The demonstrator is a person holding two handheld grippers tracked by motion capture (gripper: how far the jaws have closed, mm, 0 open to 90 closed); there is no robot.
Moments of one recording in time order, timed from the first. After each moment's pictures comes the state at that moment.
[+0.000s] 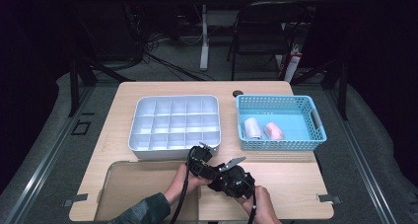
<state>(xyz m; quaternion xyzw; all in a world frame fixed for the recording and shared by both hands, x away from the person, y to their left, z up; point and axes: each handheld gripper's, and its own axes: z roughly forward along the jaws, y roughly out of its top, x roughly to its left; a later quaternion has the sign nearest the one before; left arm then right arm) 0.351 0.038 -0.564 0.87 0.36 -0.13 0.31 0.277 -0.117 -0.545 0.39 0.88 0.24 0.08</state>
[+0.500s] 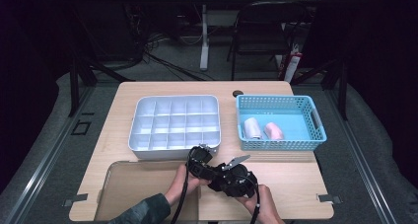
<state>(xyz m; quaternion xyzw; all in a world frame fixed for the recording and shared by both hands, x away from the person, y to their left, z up) 0.346 0.038 -0.562 0.87 0.35 -0.11 0.33 0.279 -0.127 -0.542 0.39 0.88 0.27 0.05</state>
